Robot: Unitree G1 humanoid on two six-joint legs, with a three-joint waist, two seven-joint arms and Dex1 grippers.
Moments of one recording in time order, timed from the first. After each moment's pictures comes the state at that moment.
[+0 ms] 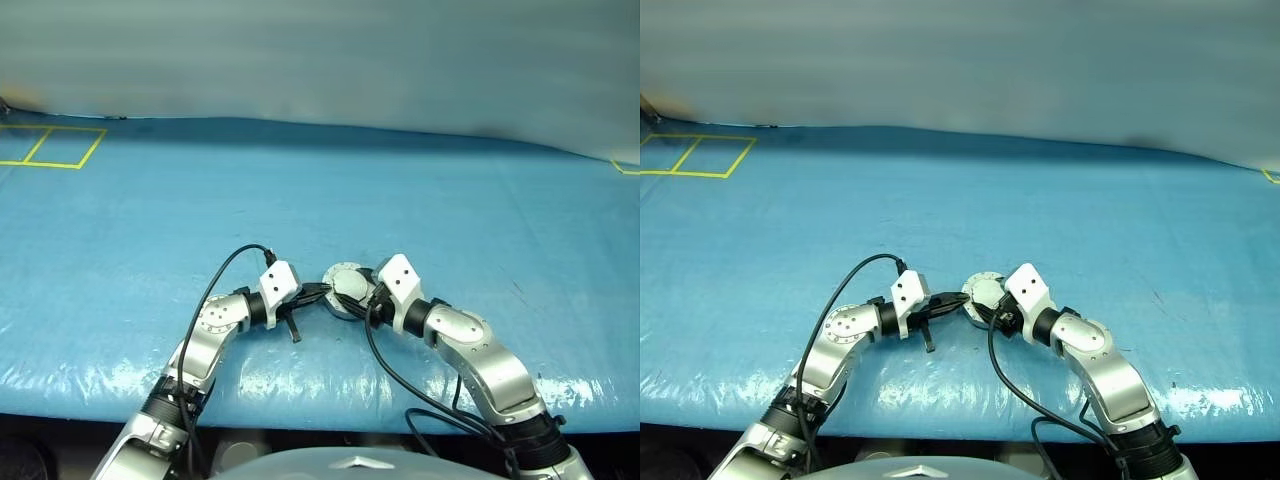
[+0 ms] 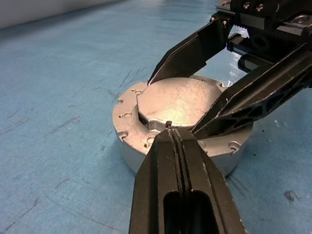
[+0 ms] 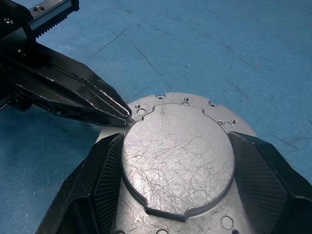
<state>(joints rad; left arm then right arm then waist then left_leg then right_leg) -0.18 0.31 -0.29 0.12 -0.12 -0.02 -0.86 -0.01 -0.42 0.22 -0.34 0.20 0.51 0.53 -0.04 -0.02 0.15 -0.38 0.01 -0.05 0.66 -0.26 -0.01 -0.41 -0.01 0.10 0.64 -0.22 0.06</state>
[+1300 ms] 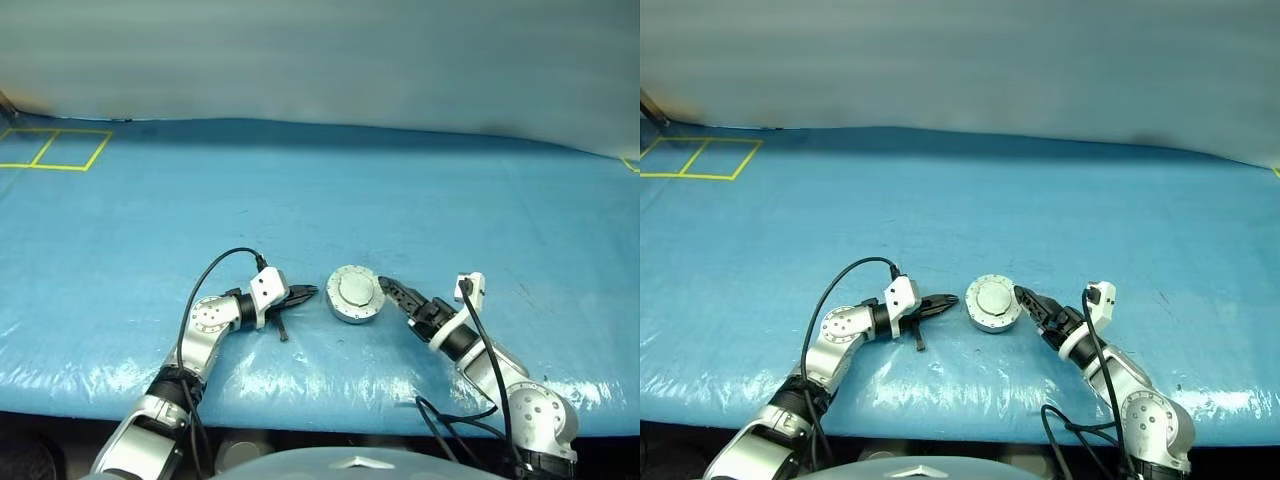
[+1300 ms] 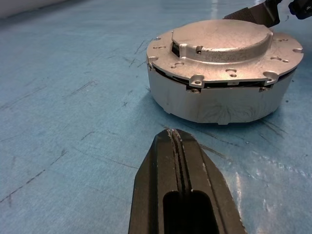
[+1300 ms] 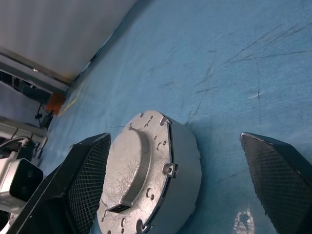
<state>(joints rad) -0.26 0.29 -0.25 0.48 -0.11 -0.31 -0.92 0.15 -0.16 -0.31 -0.32 0.92 0.84 0.36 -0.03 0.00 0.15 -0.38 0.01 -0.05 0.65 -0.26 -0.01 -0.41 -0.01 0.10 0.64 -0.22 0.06</state>
